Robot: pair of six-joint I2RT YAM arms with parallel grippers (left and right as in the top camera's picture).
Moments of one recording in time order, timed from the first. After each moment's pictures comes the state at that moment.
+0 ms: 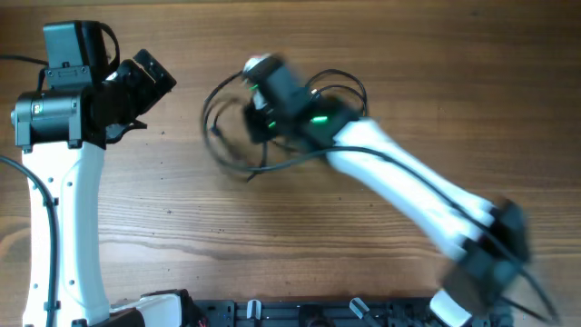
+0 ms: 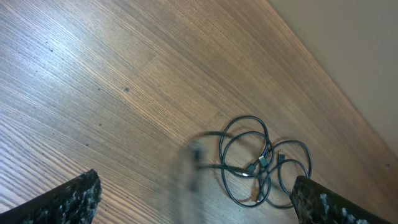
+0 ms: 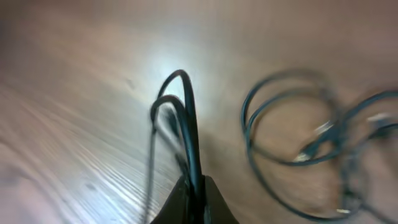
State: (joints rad) left arm 0.08 1.44 1.61 -1.14 0.05 -0.65; right arm 0.74 1.75 1.61 -0.64 -0.04 0.36
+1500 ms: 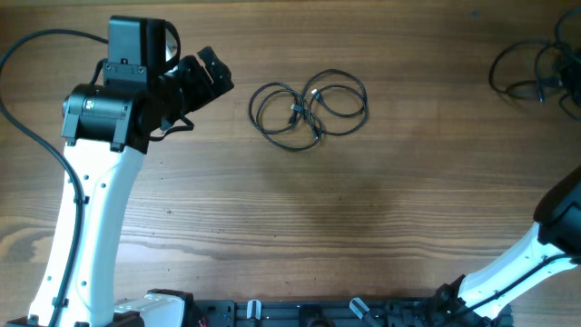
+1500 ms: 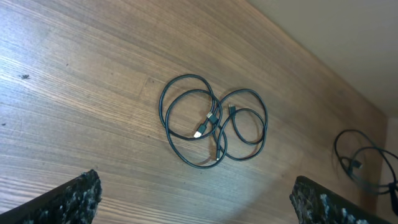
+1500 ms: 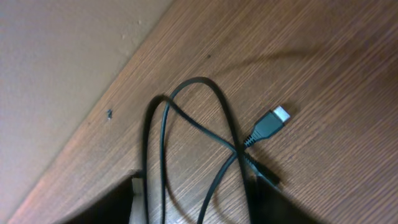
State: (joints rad) left arm -0.16 1.45 1.61 -1.06 0.13 -0.65; right arm -0.62 2.08 1.61 -0.29 -0.29 0.40
